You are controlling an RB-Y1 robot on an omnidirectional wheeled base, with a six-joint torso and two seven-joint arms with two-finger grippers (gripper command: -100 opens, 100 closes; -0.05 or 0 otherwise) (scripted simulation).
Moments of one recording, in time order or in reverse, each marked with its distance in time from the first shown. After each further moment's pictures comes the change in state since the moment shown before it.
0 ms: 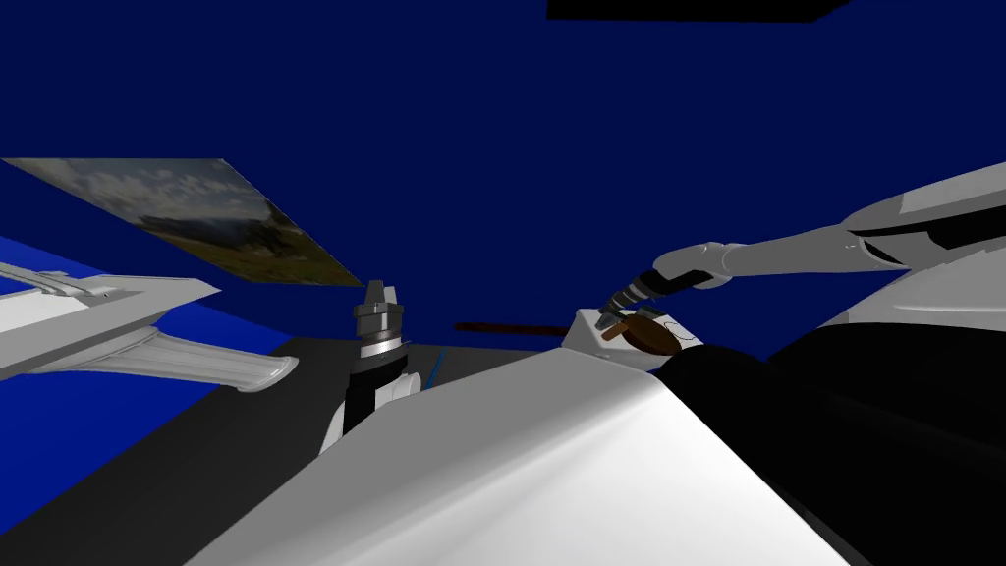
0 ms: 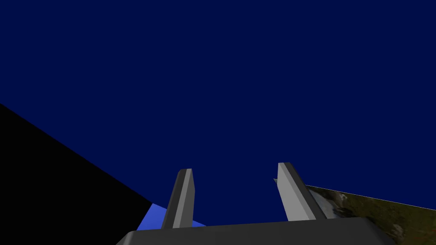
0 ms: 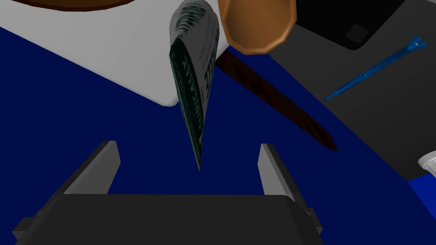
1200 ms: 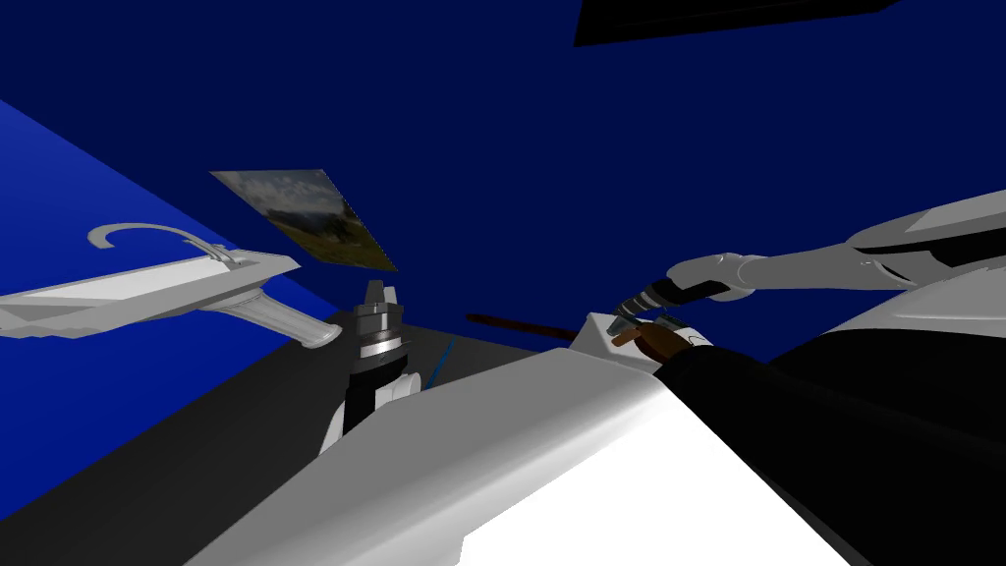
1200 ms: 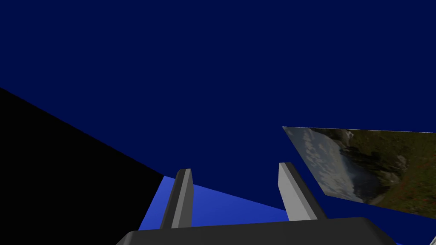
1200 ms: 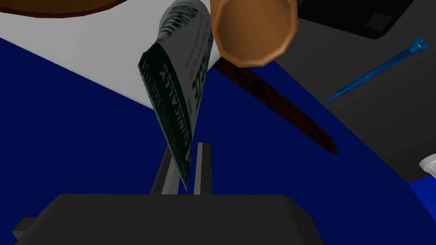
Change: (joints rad) left arm 0.000 0.000 0.000 0.000 0.000 0.000 0.000; right arm 0.036 0.081 0.027 0.072 -0.011 0.012 -0.017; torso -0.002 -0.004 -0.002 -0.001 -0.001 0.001
